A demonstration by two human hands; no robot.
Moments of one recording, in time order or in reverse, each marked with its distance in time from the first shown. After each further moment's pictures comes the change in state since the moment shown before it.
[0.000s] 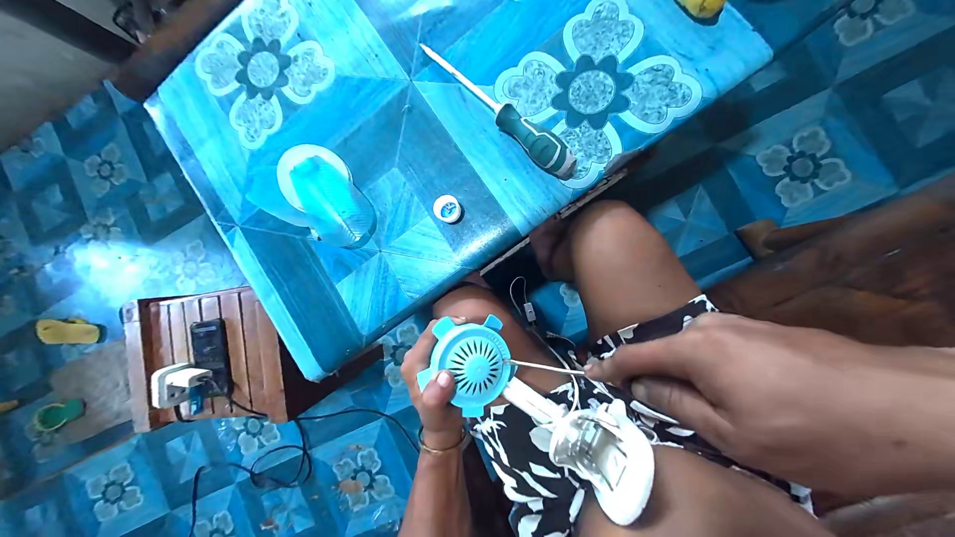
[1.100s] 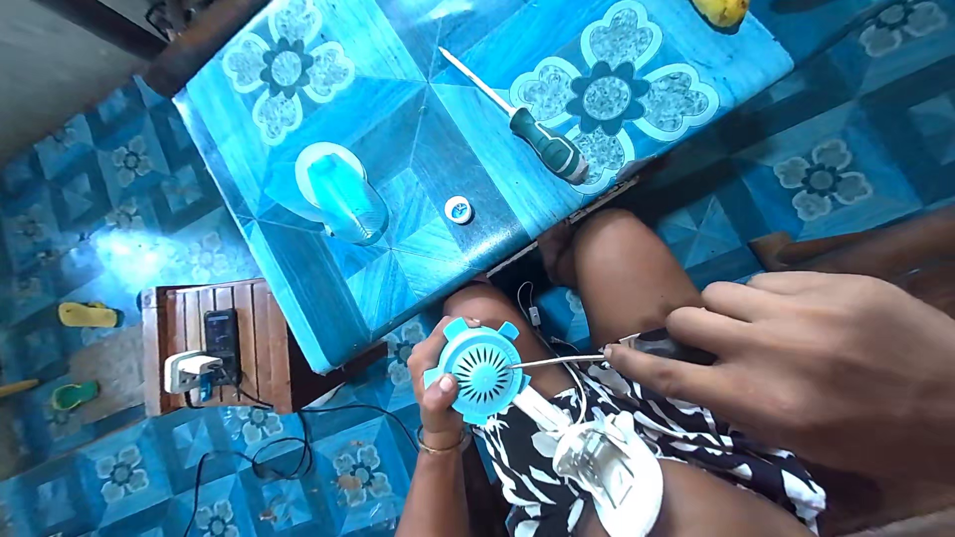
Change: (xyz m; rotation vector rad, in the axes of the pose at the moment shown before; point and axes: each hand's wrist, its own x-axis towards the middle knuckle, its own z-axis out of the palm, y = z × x) left_hand 0.003 0.009 0.001 -0.072 -0.102 -0.017; right_hand -0.003 0.027 0.000 -0.766 0.590 -0.582
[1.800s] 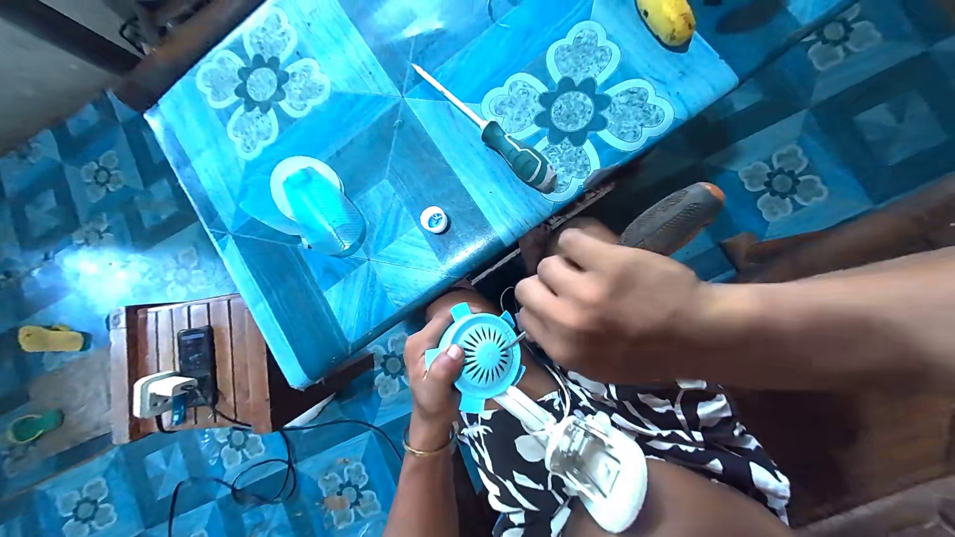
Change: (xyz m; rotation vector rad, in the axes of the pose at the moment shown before) left_hand 0.023 0.005 0.023 0.153 -0.026 -0.117; right_hand 0.069 0.007 0.018 -0.259 -0.012 -0.131
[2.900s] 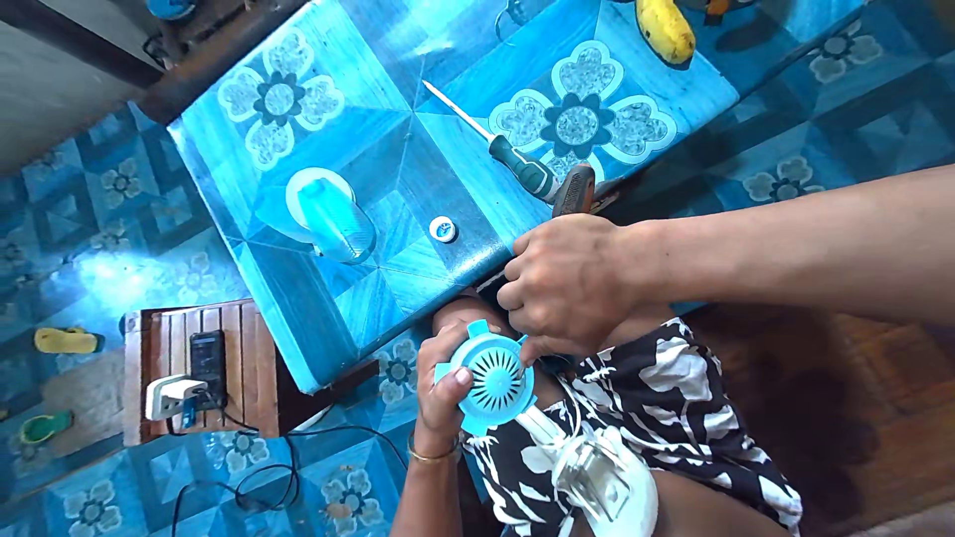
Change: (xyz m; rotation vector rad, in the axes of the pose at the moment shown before) left_hand 0.001 -0.001 -0.007 -0.101 -0.173 0.053; right_hand 0.034 0.043 0.025 0.412 -0.099 -0.267
